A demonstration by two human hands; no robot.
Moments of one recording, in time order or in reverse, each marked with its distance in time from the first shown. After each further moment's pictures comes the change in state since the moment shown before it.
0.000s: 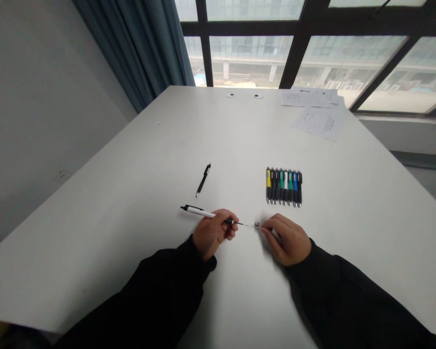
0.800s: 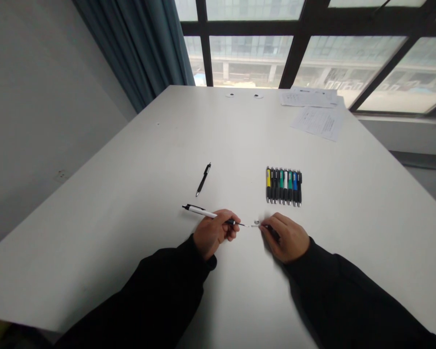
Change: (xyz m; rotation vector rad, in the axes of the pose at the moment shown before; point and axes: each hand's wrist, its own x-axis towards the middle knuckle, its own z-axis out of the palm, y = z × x) left_hand -0.001 0.001 0.000 0.024 -0.018 -0.010; right_hand -0.002 0.010 0.005 -0.231 -0.052 0.048
